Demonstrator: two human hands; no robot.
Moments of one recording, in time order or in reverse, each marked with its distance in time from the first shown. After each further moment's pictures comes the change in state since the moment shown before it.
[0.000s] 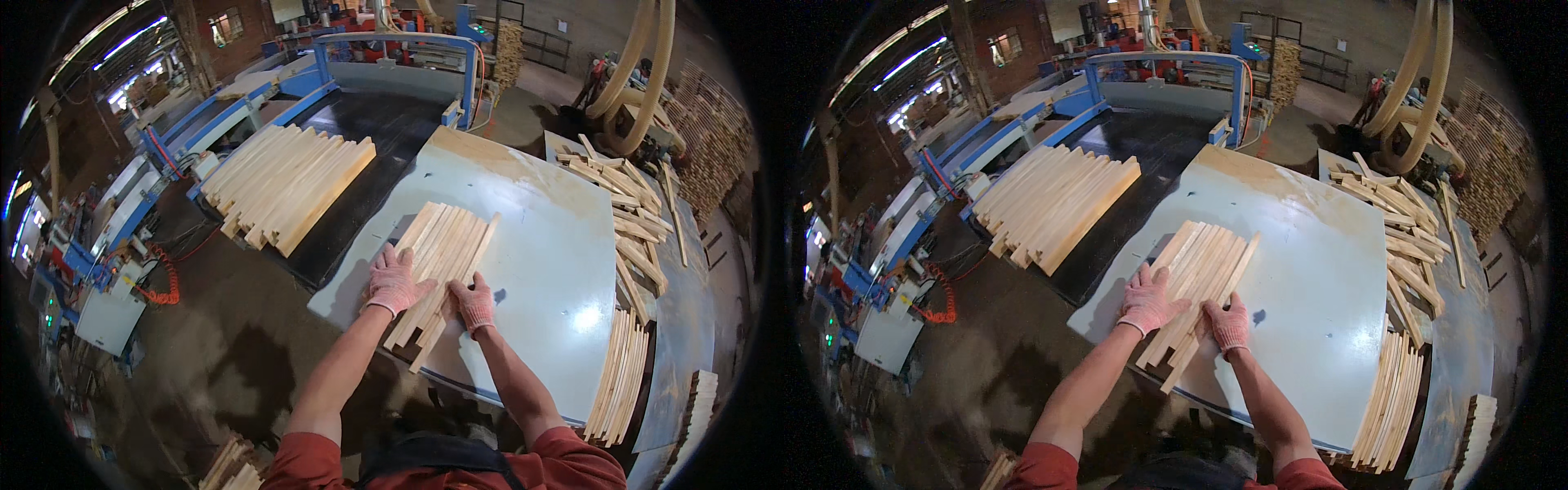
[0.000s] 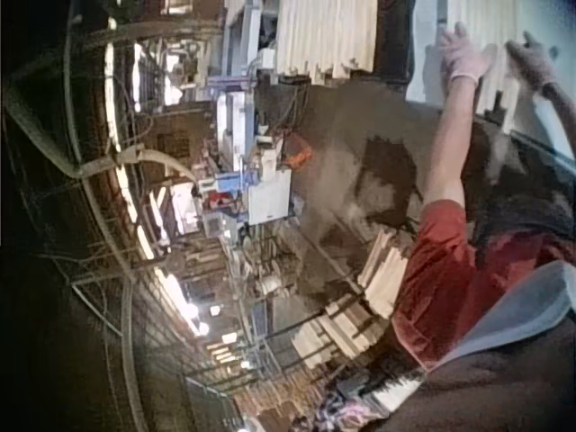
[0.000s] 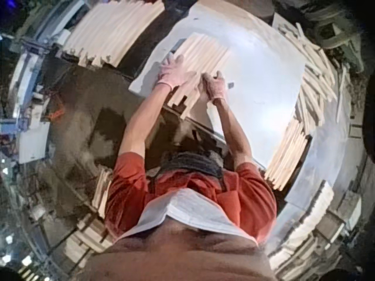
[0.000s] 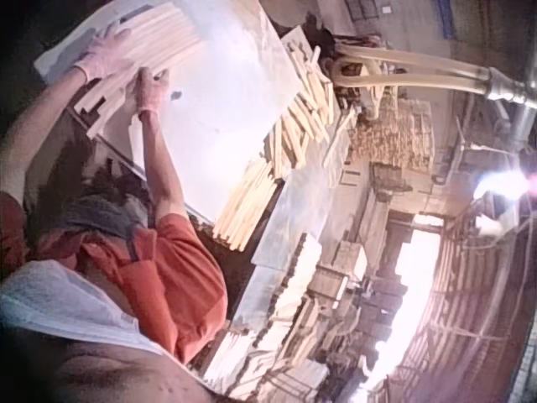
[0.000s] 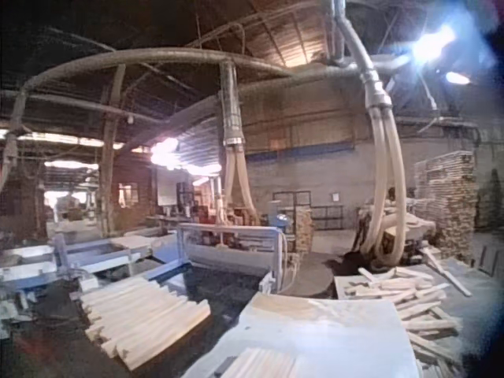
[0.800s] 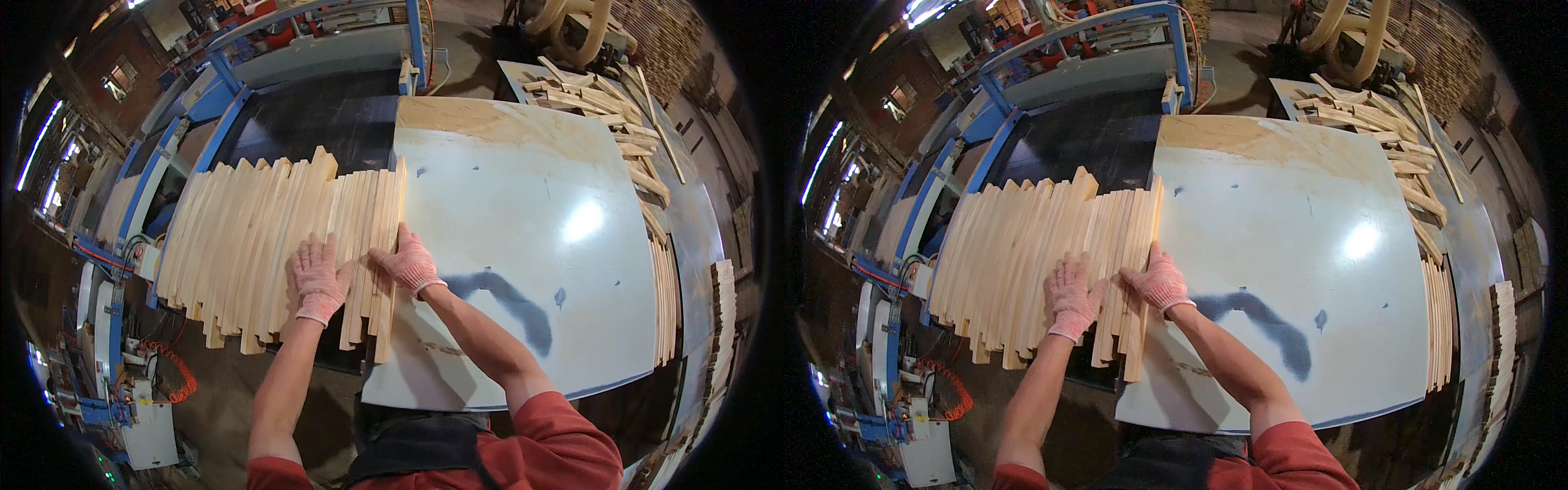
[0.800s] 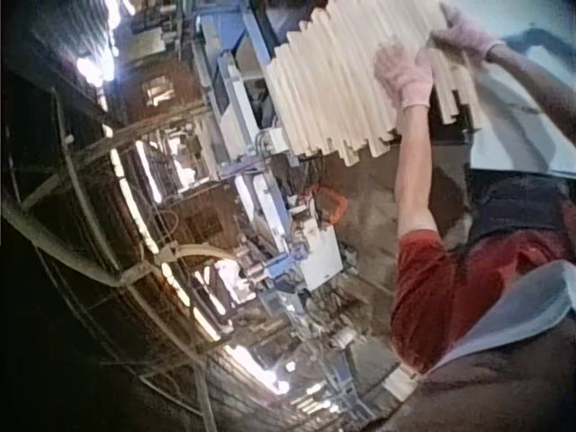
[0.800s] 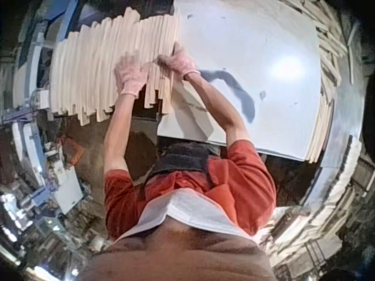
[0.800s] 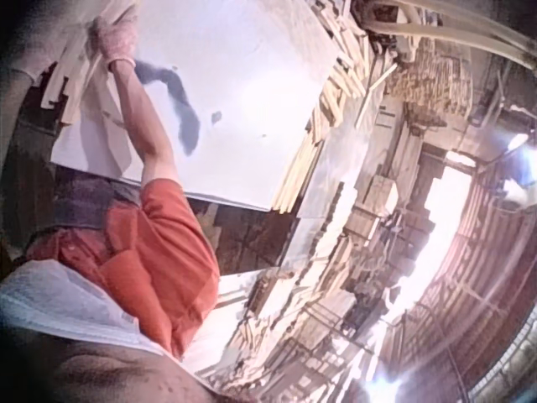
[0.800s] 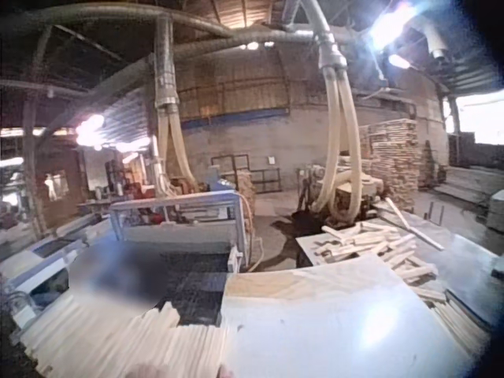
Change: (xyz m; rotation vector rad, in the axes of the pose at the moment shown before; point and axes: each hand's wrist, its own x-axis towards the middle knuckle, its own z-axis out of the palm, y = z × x) left_hand 0.241 -0.249 -0.023 0.155 0.219 0.307; right_hand 0.169 -0.117 0.258 -0.390 -0.146 0.098
